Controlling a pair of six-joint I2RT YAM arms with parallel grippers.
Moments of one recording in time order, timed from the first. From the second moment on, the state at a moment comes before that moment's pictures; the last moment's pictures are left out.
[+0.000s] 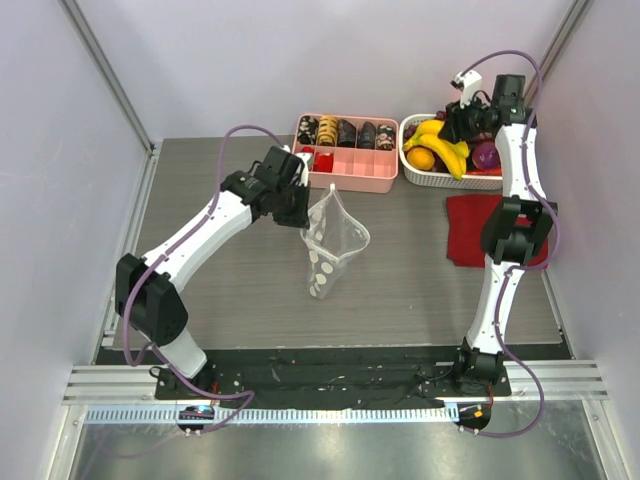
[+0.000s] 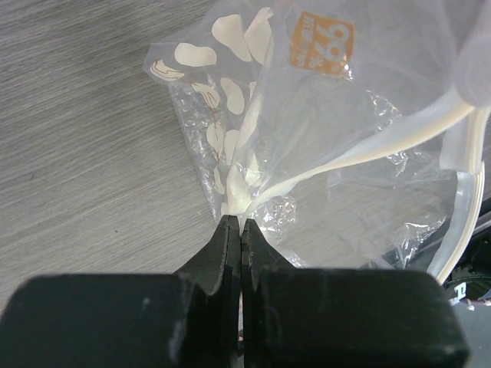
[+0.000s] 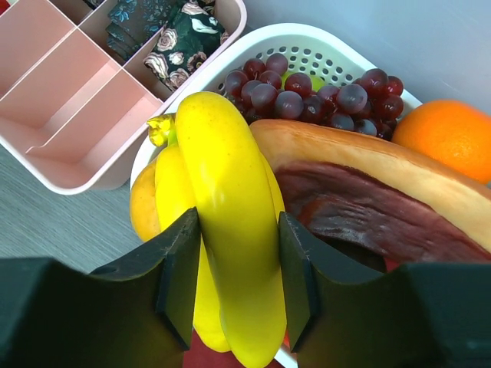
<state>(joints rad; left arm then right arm) -0.59 1.65 1.54 -0.81 0.11 -0.37 -0.16 2.30 2.38 -0.76 -0.60 -0.52</state>
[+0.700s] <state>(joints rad) -0.57 1.66 1.53 -0.81 0.11 -0.37 -0.20 2.21 2.31 -0.69 -0.75 -0.31</state>
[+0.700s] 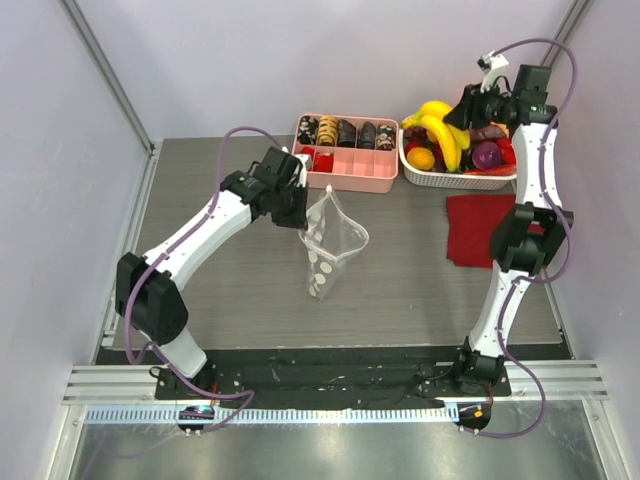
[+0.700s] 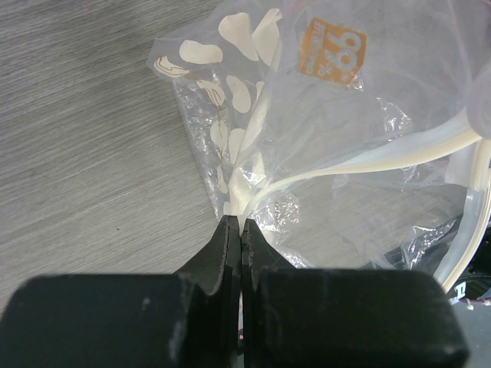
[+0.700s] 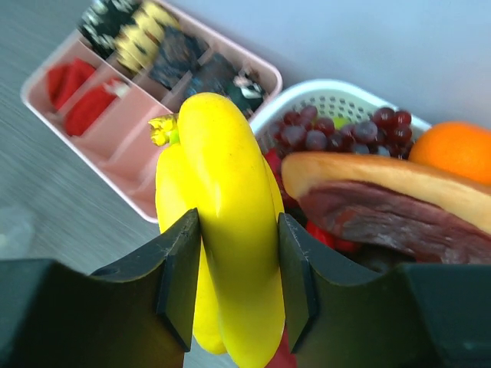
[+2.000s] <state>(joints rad) -0.48 1.54 1.40 -0.70 0.19 -0.60 0.39 1.39 1.53 -0.67 -0.58 0.64</state>
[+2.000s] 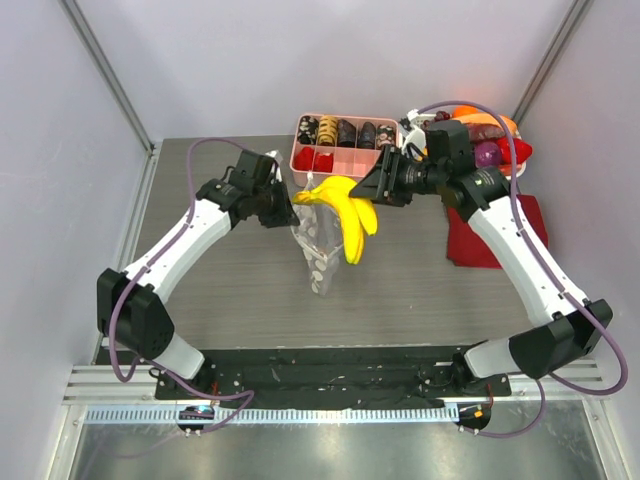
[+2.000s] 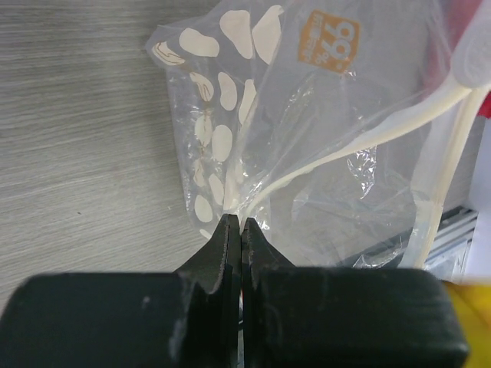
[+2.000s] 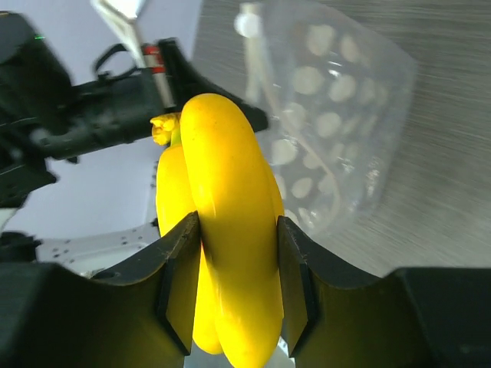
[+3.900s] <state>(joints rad) -0.54 1.56 1.39 -0.61 0.71 -0.79 1.29 1.22 0.94 -0.43 0.63 -1.71</state>
